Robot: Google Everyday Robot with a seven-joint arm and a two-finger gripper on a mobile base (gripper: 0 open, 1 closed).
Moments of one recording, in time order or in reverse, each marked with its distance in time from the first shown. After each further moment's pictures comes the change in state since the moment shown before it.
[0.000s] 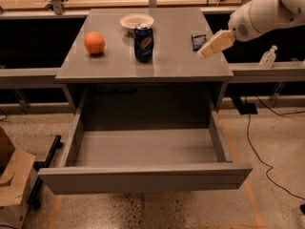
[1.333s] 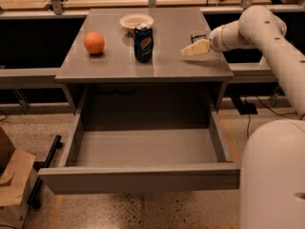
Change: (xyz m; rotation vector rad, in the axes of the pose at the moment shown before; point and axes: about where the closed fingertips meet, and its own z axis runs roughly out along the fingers) arm 0.031 -0.069 0.148 0.074 -0.085 0.323
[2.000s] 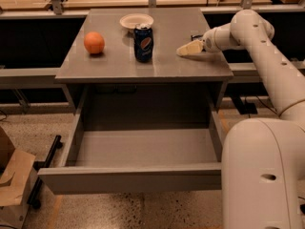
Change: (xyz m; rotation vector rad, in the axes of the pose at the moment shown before) arm -0.001 0.000 0.040 -0.031 -0.003 0.030
